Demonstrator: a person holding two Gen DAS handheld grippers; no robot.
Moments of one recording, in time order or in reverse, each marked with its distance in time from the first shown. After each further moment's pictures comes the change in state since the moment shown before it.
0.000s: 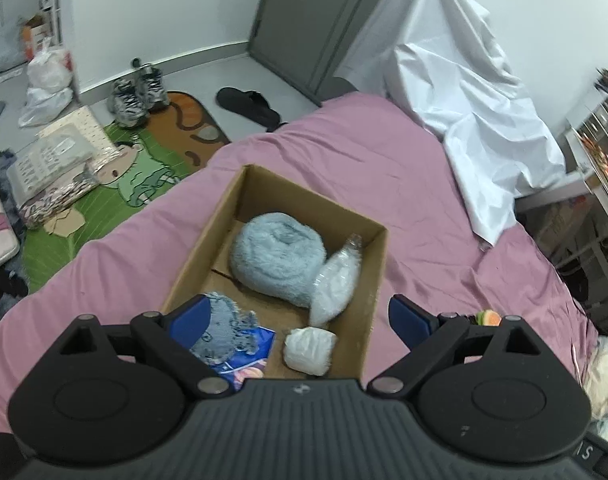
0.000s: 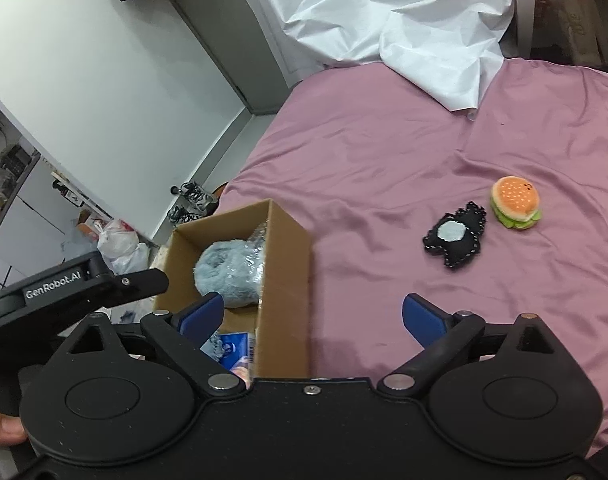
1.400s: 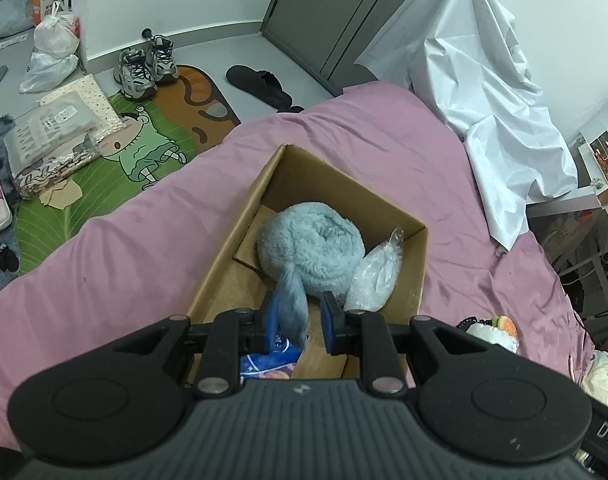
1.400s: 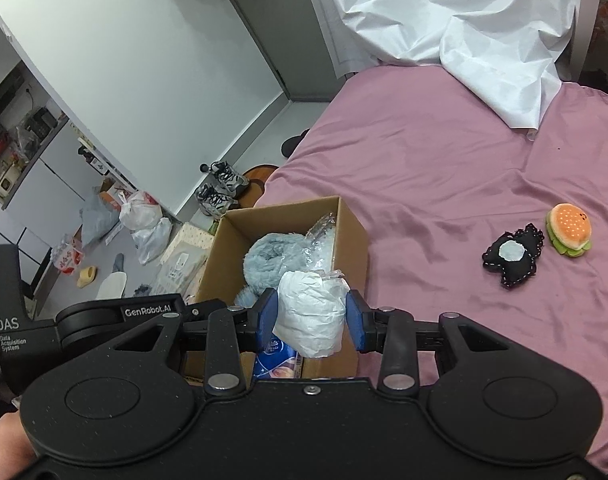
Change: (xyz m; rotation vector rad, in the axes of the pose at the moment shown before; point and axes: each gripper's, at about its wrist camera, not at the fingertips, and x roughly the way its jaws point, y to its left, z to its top) left arm 0.026 0.043 0.003 -0.087 0.047 -0.024; right arm 0.013 0.057 0.008 -0.113 0.038 0.047
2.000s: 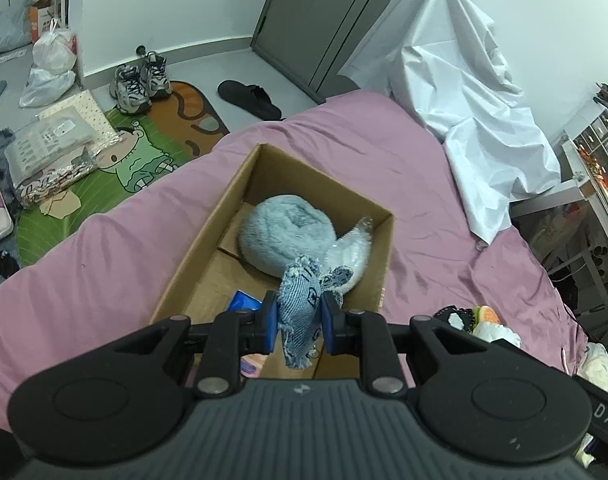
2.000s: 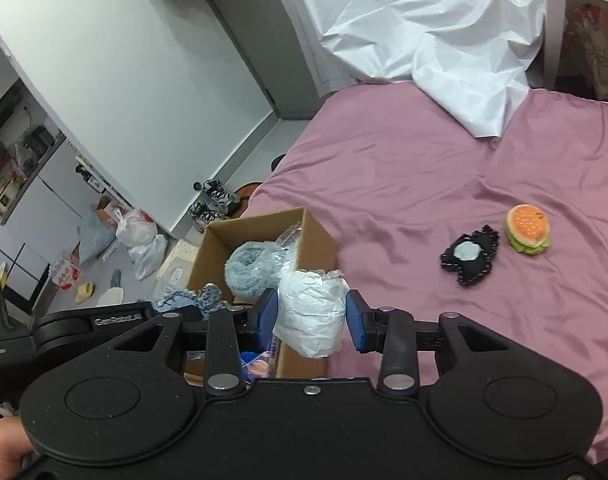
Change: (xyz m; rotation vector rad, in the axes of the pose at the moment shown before) left arm -0.025 -0.019 -0.021 0.023 -0.048 -0.007; right arm -0.033 -0.025 -0.009 0.019 -0.053 -0.004
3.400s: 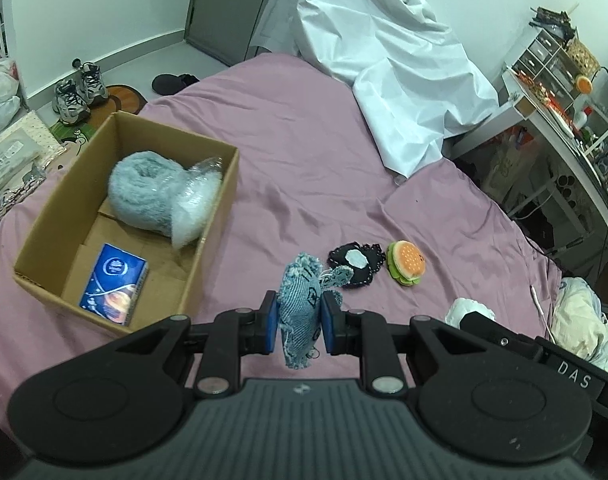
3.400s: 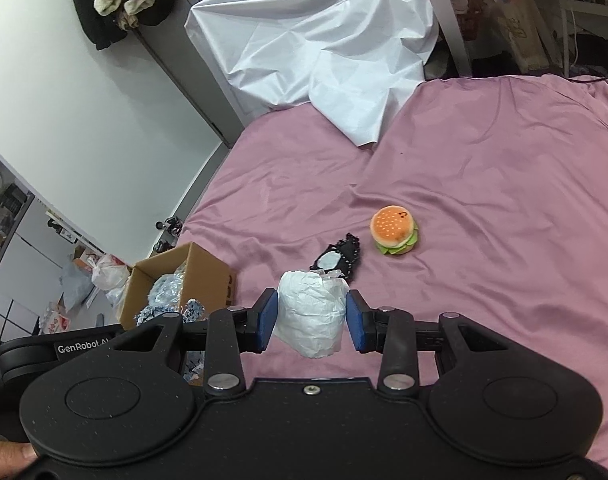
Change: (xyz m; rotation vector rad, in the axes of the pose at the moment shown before) left arm -0.004 -0.127 -0.060 0.158 0.045 -0.050; right arm -0.058 -0.129 -0.007 0.144 -0.063 -0.051
